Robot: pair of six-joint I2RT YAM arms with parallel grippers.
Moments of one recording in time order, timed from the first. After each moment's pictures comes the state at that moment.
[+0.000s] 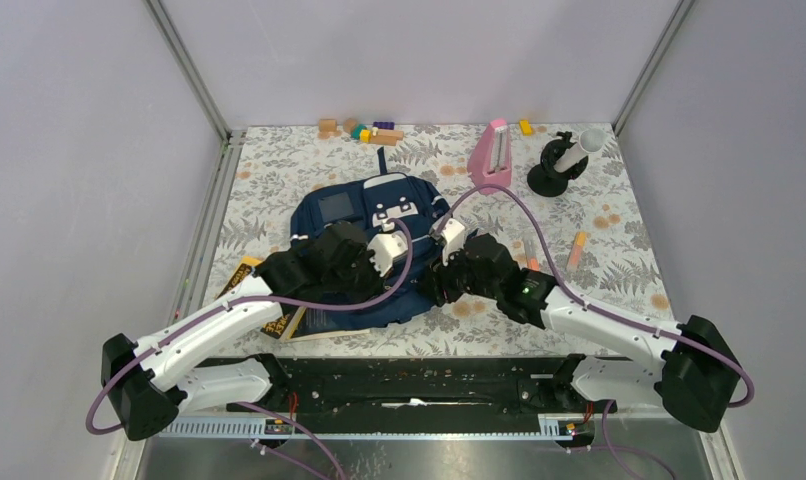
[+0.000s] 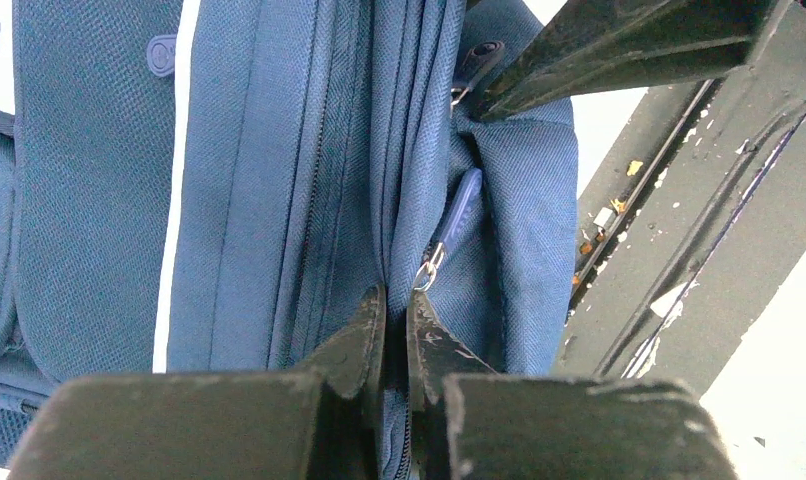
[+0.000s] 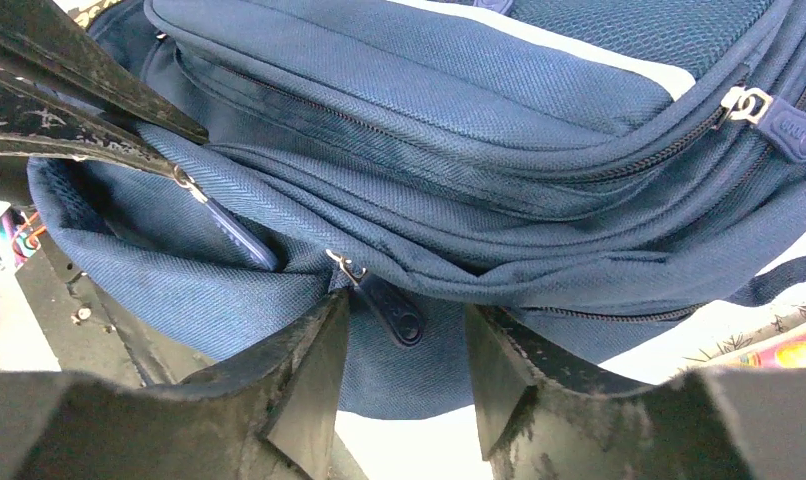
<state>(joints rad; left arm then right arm) -0.85 1.07 0.95 -0.67 0.15 0.10 0.88 1.15 0.68 -0.05 -0.13 0.22</state>
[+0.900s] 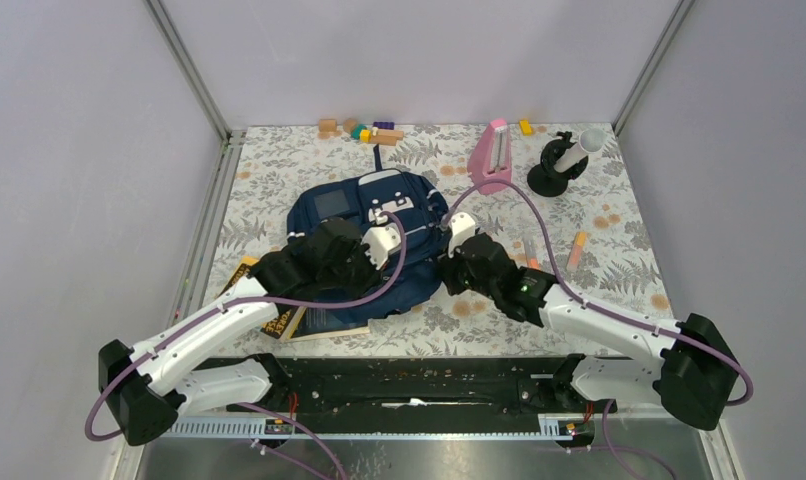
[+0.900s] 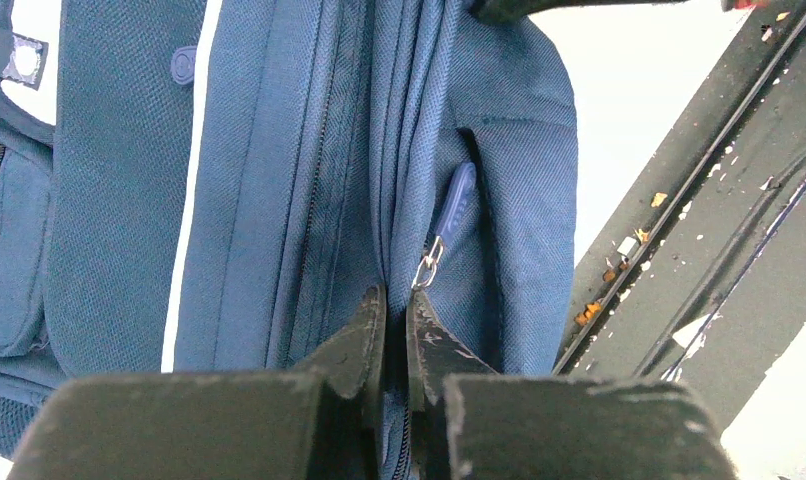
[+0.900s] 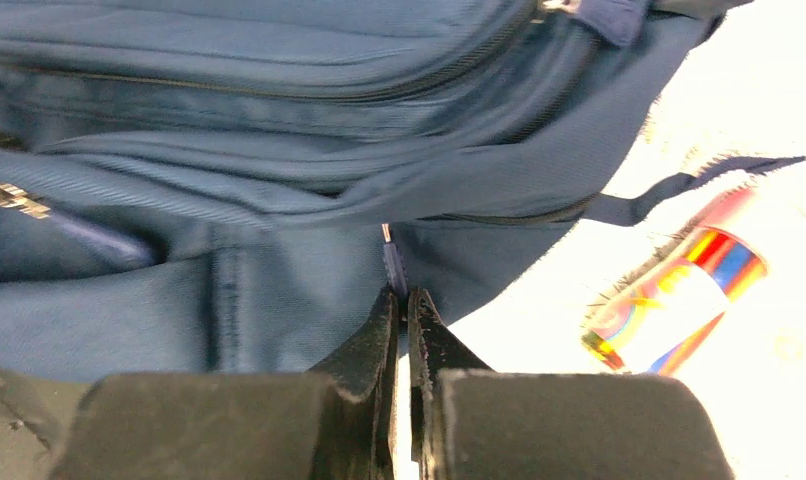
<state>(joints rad) -0.82 1.05 0.94 -0.63 0.13 0.10 0.91 1.17 0.71 -0.10 0.15 0.26</state>
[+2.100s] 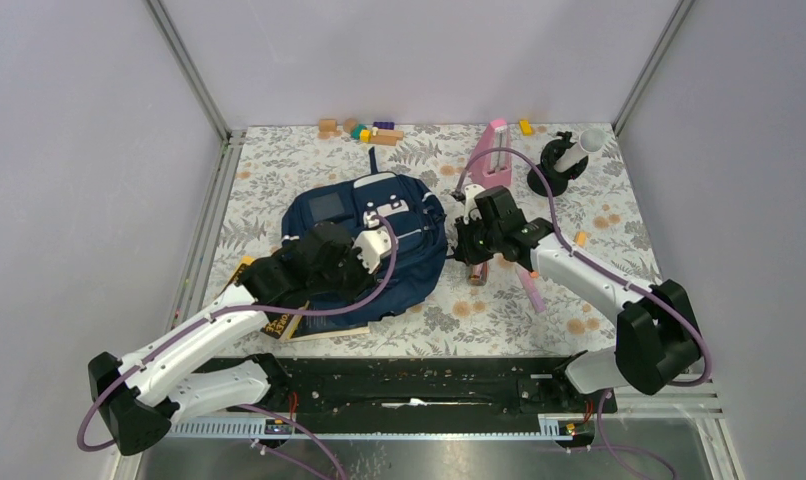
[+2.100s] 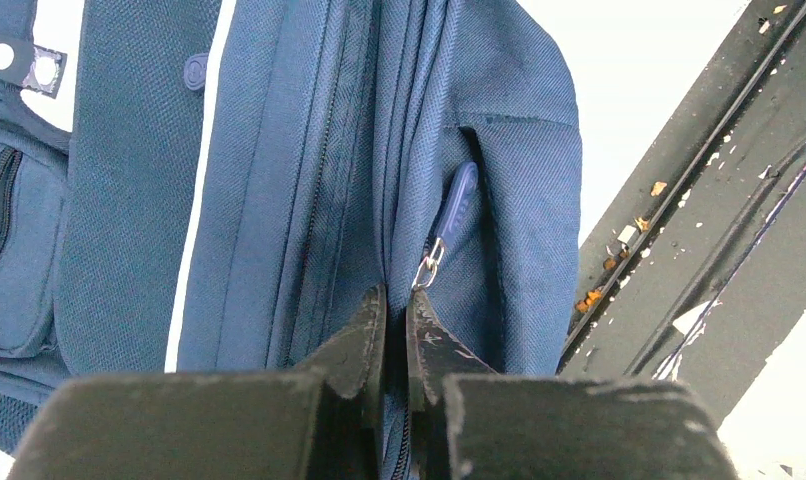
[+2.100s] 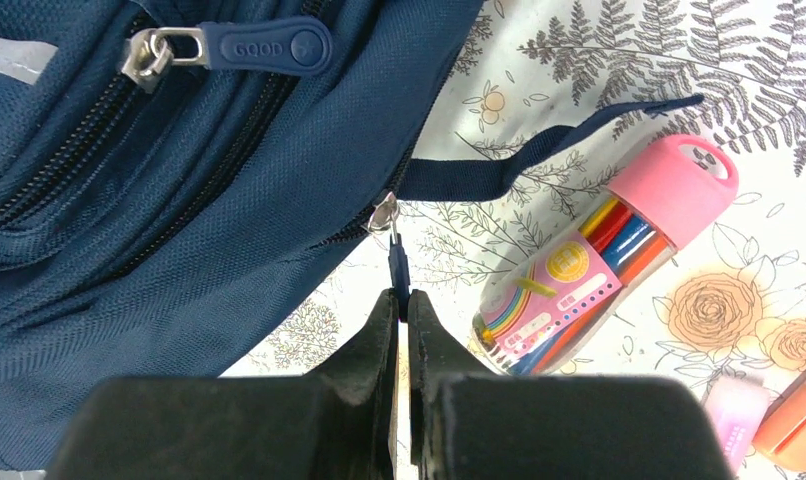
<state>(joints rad) -0.82 0.98 0.92 -0.66 0.12 0.11 0.55 1.41 0.96 -0.41 -0.16 0.18</state>
